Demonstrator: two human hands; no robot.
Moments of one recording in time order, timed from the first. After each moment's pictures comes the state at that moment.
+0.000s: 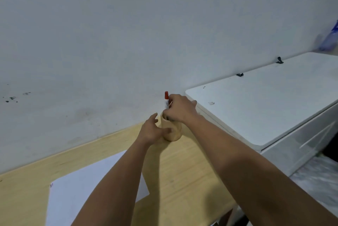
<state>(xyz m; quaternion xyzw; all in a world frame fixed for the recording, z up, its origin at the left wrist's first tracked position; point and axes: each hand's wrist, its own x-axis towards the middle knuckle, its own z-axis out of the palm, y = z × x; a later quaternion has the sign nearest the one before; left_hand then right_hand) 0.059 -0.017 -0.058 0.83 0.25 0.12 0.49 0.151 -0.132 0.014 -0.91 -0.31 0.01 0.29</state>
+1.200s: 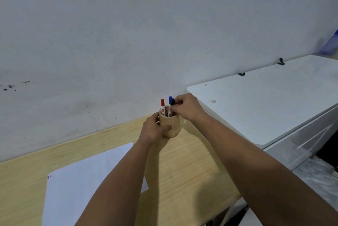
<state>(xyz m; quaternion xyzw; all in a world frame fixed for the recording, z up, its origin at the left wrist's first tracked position) 0.060 -0.019 -0.077 0.81 0.22 0.17 0.52 0.162 -0.151 -0.002 -0.85 -0.30 0.06 0.42</state>
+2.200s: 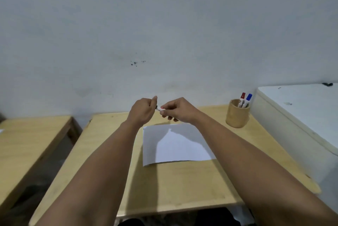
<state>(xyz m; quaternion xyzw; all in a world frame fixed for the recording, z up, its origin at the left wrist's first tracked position) -0.209 0.094 0.005 0.85 0.37 0.26 0.27 -0.062 -0.015 0.003 -0.68 -0.50 0.31 0.43</state>
